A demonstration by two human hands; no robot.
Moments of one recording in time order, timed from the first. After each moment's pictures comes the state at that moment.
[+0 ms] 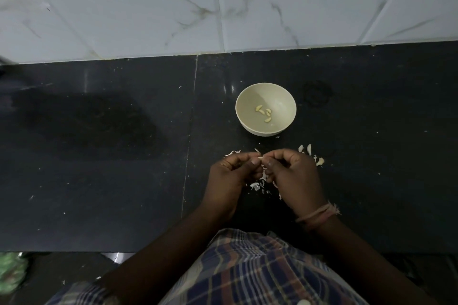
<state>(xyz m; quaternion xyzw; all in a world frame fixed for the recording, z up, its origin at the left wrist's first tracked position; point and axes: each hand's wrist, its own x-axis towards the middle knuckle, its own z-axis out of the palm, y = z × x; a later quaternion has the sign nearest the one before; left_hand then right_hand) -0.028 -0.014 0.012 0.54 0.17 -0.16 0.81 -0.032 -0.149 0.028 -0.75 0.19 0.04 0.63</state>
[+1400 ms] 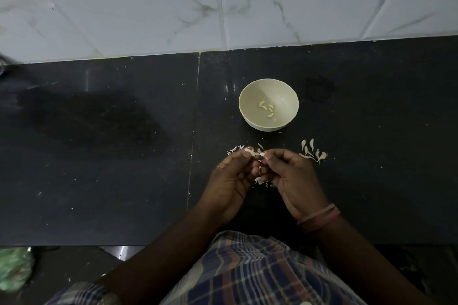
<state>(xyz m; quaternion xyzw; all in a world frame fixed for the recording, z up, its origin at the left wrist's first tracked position) -0.038 -0.001 0.020 0.38 0.22 -0.21 0.87 -0.044 -0.134 0.028 -0.54 0.23 0.10 0.81</state>
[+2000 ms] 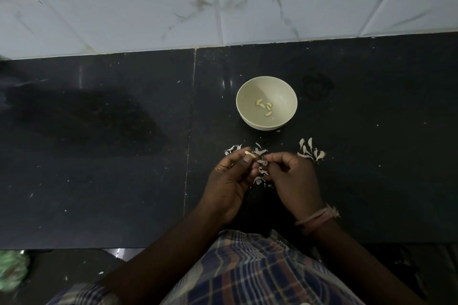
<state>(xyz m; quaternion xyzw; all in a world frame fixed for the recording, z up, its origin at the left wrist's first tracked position) -0.036 -0.005 0.009 0.36 0.26 -0.20 0.87 -0.047 -0.145 0.010 -0.78 0.20 0.04 0.59</state>
